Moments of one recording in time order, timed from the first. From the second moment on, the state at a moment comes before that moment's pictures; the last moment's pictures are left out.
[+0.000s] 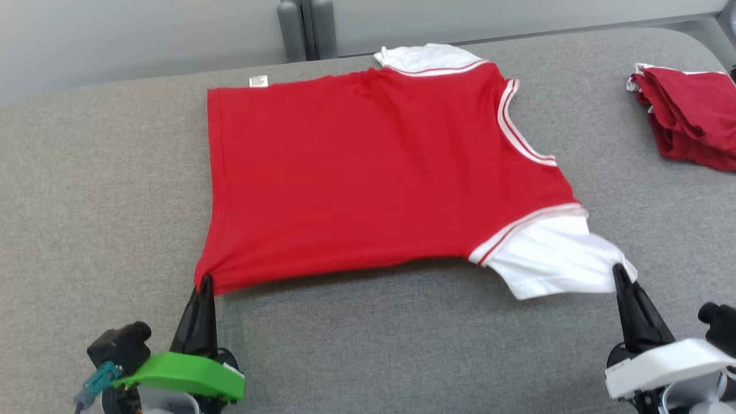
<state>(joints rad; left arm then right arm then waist) -0.10 0.19 -0.27 0.29 -0.73 -0.01 -0.26 0.06 -0.20 0.00 0.05 0.58 0.13 -0.13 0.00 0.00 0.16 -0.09</state>
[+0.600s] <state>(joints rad) 0.04 0.15 -0.24 0.29 -0.66 -0.03 -0.26 0.35 -0.07 -0.06 -0.12 0.50 0.13 -0.04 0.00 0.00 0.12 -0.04</state>
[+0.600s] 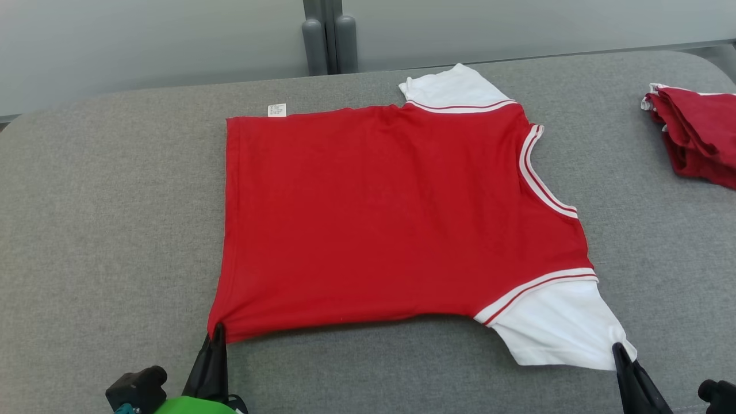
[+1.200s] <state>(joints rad) -0.09 0.17 -0.27 0.32 -0.61 -0.05 -0.24 -0.02 -0.18 -0.01 0.05 0.50 0.13 -0.02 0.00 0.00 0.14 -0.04</state>
